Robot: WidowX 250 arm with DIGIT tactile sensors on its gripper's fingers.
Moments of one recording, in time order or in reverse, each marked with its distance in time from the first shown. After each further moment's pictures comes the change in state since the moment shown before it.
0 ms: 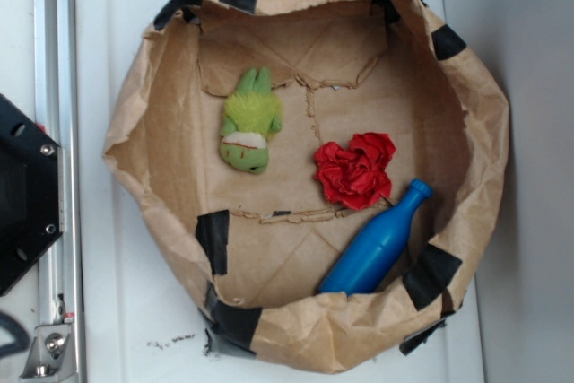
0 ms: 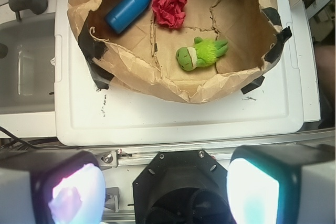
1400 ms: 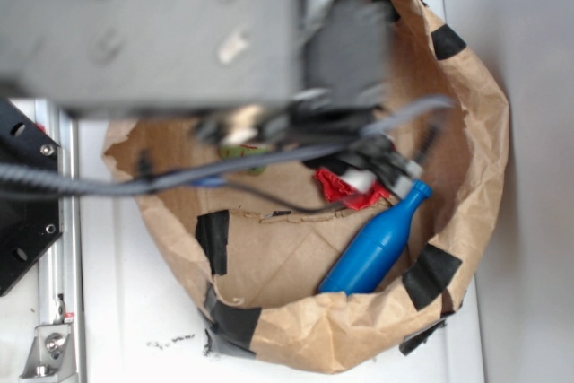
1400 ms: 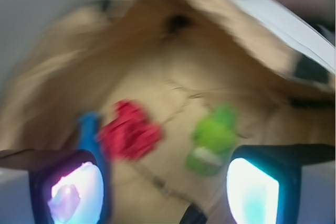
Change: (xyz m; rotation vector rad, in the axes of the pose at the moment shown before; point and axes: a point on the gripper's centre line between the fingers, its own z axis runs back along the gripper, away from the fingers) arm 0.123 0.027 -0.097 0.099 -0.163 0.993
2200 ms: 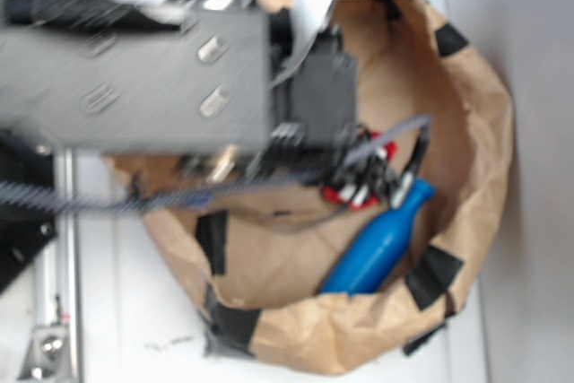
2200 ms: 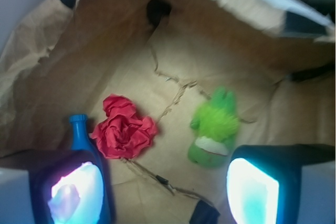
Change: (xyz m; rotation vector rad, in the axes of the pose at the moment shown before) arm 0.007 0.002 -0.024 -0.004 0.085 0.065
